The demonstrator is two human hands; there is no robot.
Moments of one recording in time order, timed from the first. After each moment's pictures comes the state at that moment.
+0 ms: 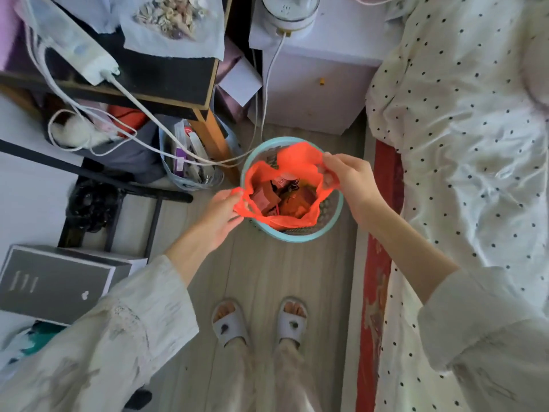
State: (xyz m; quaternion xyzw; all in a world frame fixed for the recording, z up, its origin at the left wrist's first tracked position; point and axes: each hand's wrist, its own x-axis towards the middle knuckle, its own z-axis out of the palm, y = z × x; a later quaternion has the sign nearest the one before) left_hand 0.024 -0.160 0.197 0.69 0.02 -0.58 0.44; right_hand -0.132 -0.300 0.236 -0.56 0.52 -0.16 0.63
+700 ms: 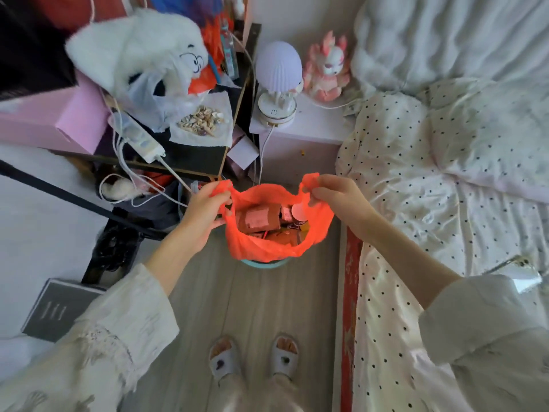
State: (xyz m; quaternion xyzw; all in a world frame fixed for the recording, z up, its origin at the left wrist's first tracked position) left_hand 0.030 -0.171 0.378 0.72 -0.09 -0.46 0.51; right_hand -0.153 -0.303 0.408 -0.67 0.43 -0.12 0.60
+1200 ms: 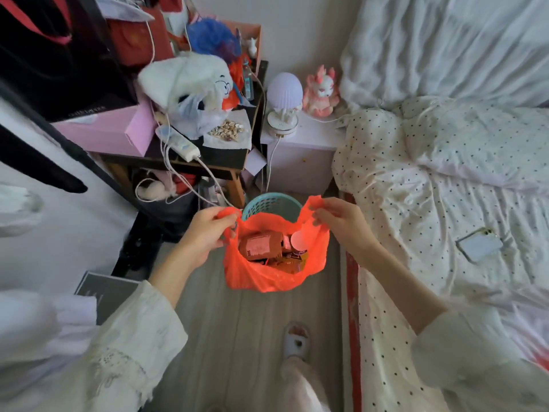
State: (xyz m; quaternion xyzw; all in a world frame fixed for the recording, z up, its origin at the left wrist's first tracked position) left_hand -0.007 -0.015 0.467 0.73 -0.17 -0.46 0.48; right_hand -0.204 -0.141 0.476 -0.69 0.45 -0.19 0.54
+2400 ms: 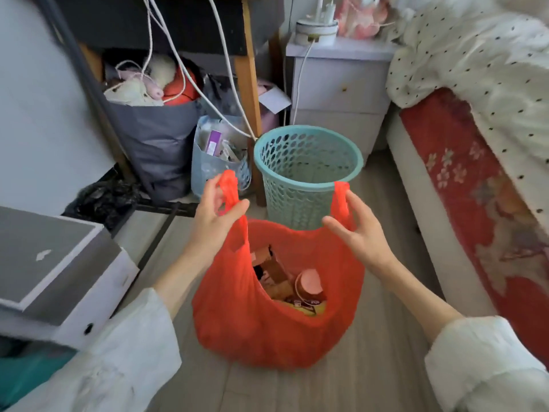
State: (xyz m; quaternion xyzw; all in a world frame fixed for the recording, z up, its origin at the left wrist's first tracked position) left_hand -0.026 0.087 -0.043 0.65 -0.36 -0.23 0.63; right_hand -0.227 -0.052 -0.071 -0.79 0.36 -0.32 0.38
